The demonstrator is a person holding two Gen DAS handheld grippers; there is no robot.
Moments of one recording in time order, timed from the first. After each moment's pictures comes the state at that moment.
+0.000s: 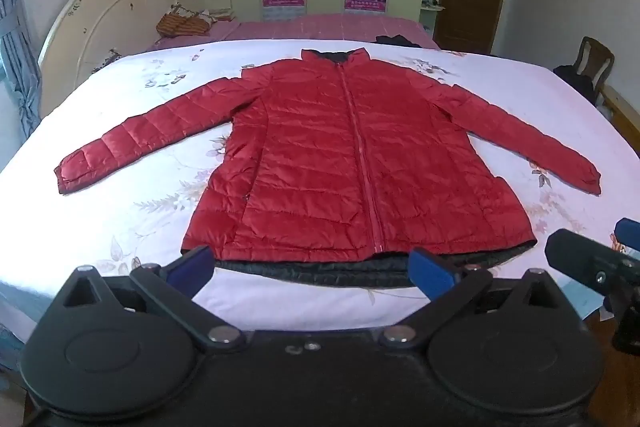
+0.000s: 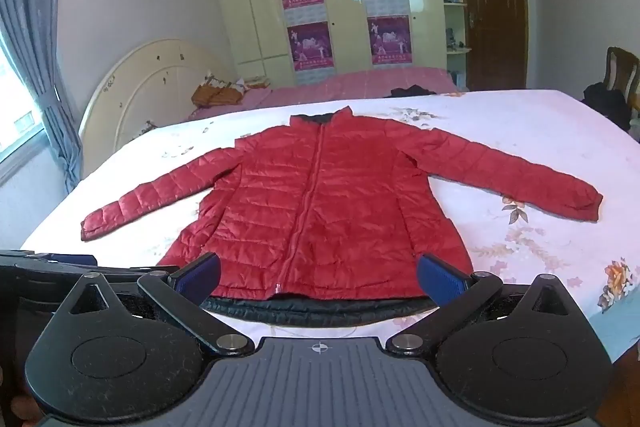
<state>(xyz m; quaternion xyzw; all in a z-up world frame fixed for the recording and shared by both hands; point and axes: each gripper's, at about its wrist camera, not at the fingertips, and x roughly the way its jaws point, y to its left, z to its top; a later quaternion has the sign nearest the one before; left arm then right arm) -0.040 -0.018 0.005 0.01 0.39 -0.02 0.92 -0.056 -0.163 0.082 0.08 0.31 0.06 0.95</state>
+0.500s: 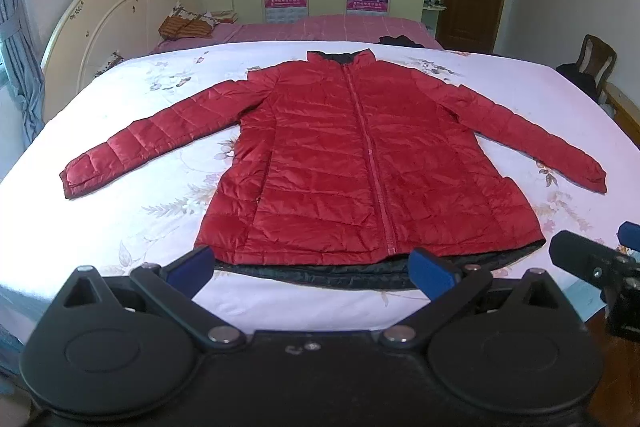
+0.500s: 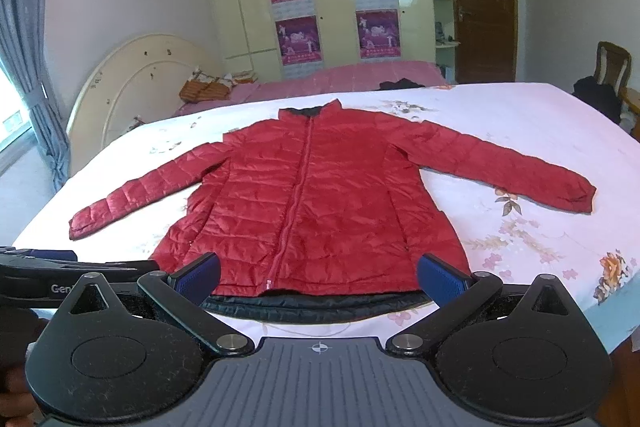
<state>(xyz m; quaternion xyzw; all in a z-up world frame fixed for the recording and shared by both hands) -0.032 -0.010 0.004 0.02 0.39 -0.02 0.92 -0.049 -0.162 0.073 0.08 0.32 0.04 0.94</state>
